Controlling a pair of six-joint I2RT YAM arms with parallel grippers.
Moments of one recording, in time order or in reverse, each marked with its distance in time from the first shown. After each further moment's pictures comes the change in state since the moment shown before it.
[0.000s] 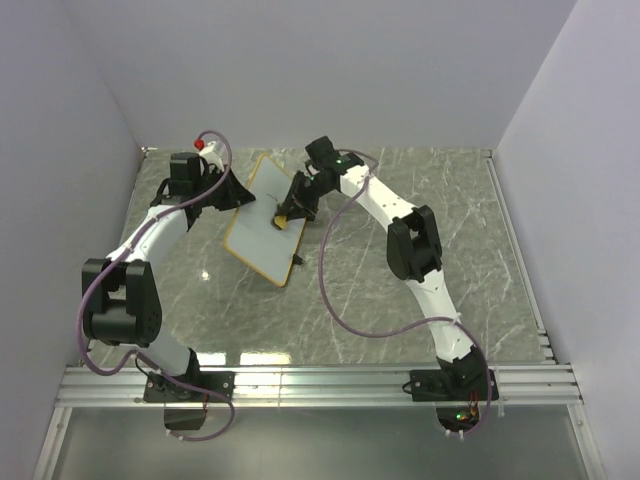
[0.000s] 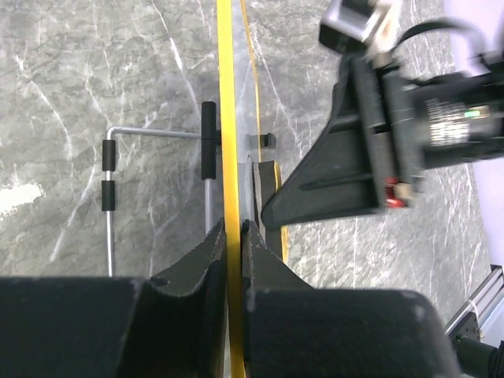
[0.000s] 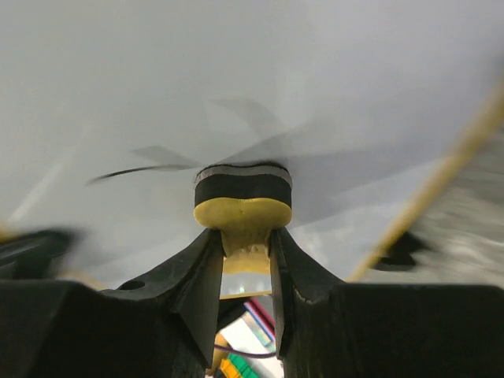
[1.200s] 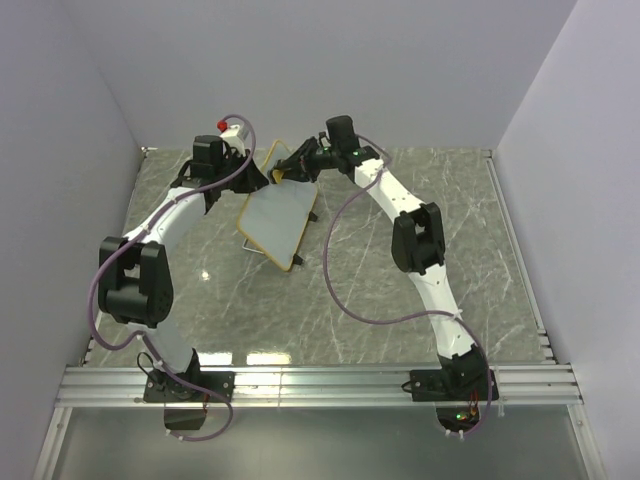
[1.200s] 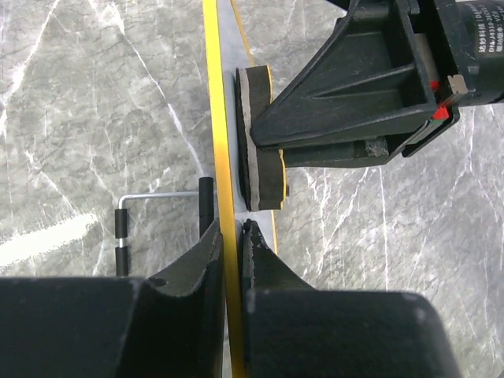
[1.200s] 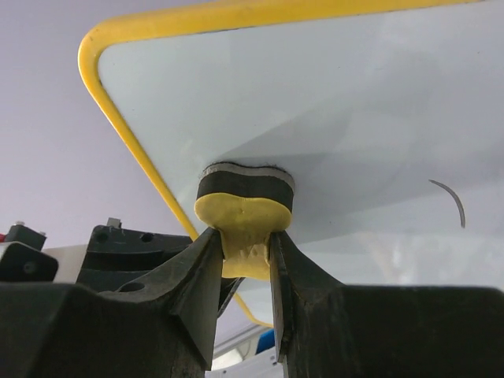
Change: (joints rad) left arm -0.109 0.151 0.187 -0.009 -0.116 0.092; right arm -0.112 0.088 0.093 0.406 -0.143 0.381
